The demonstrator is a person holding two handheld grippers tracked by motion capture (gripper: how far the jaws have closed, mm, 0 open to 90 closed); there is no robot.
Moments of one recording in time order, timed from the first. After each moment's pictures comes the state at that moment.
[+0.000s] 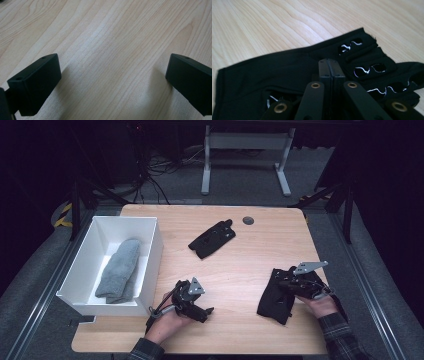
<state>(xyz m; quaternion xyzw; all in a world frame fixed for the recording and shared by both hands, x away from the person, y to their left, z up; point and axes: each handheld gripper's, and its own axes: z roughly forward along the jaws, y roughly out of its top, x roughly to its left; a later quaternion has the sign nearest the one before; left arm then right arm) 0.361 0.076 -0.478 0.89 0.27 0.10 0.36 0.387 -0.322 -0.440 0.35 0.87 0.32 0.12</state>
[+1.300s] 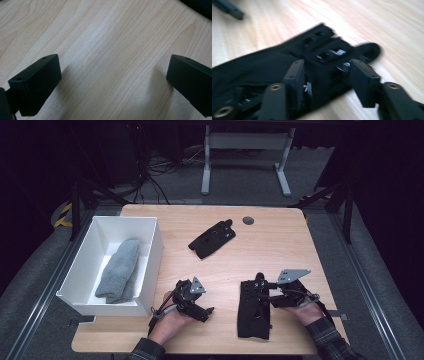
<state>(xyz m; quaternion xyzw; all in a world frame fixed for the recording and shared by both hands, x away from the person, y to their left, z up) 0.363 0.071 -0.474 0.89 0.28 0.09 0.34 0.368 -0.274 -0.443 0.28 0.88 0.37 0.12</state>
